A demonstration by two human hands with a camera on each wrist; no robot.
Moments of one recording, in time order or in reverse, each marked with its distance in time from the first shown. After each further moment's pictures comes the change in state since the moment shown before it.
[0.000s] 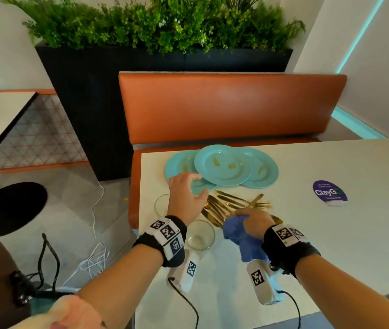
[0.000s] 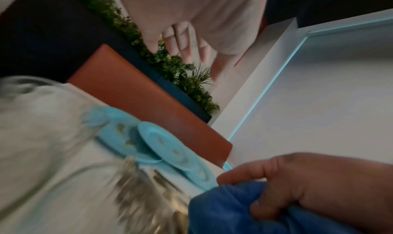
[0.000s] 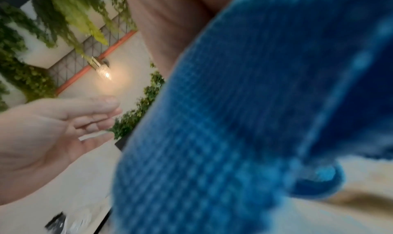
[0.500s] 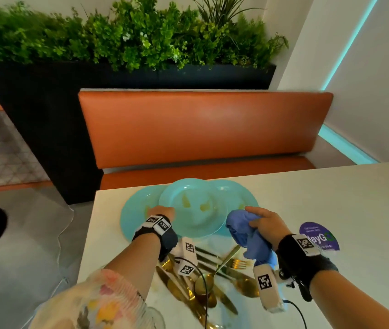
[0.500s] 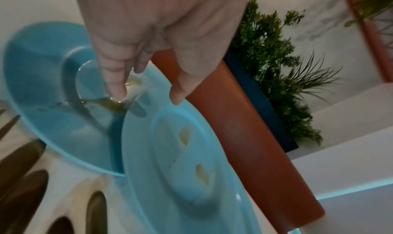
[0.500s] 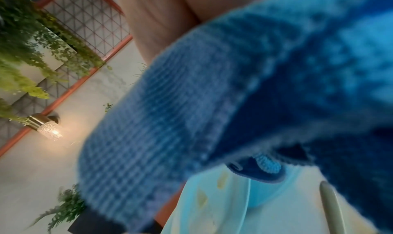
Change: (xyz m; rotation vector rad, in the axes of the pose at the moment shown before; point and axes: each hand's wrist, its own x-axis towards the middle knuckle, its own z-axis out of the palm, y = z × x) left_hand 0.188 -0.039 0.122 0.189 -0.429 -0.817; right_hand 0.137 0.094 -0.116 0.733 0.226 0.126
